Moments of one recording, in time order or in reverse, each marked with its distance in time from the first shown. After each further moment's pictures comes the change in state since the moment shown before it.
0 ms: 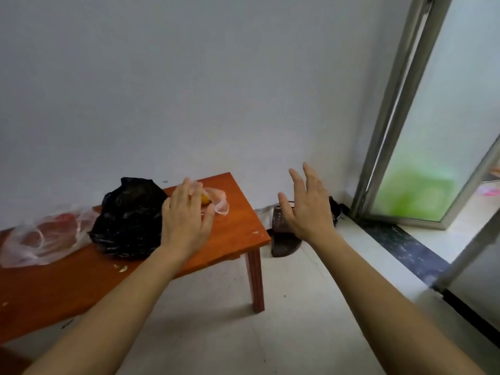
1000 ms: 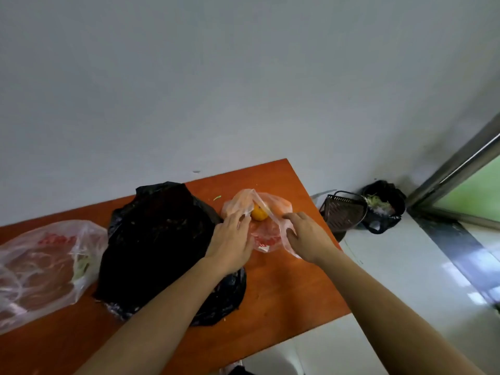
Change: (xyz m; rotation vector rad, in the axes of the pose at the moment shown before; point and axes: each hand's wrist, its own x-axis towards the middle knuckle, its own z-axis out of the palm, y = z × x) left_hand 0.252 -0.260 0.266 -0.090 -0.571 0.156; right_hand 0.225 -0.117 0.385 0.129 -0.757 0.060
